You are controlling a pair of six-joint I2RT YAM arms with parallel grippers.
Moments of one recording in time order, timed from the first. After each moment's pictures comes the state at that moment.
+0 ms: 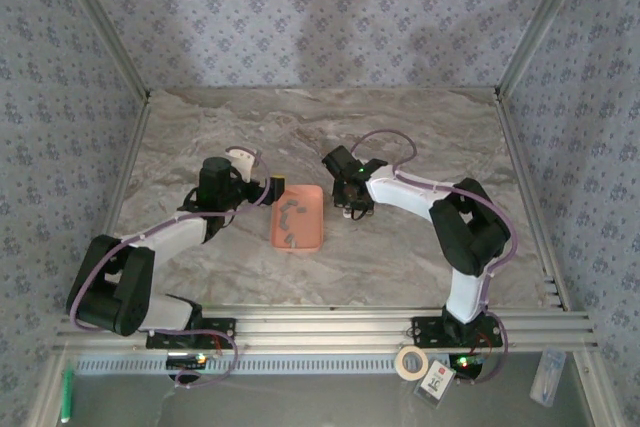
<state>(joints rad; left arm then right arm) -0.34 1.36 0.58 0.32 0.25 -0.12 0.70 1.83 1.23 -0.61 0.19 0.78</state>
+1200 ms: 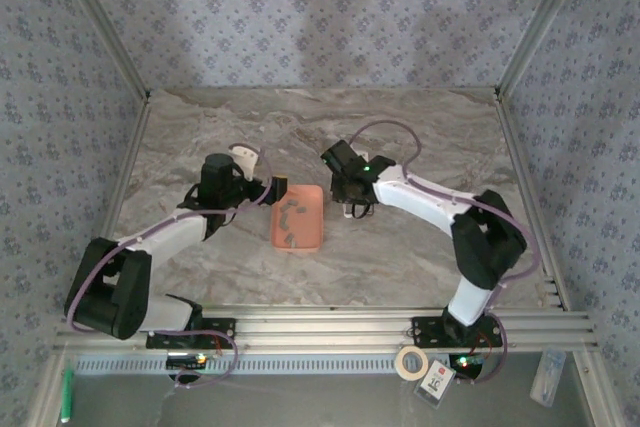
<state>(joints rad) -0.36 1.34 0.64 0.22 0.27 -0.11 0.74 1.68 1.25 -0.66 0.22 0.75</state>
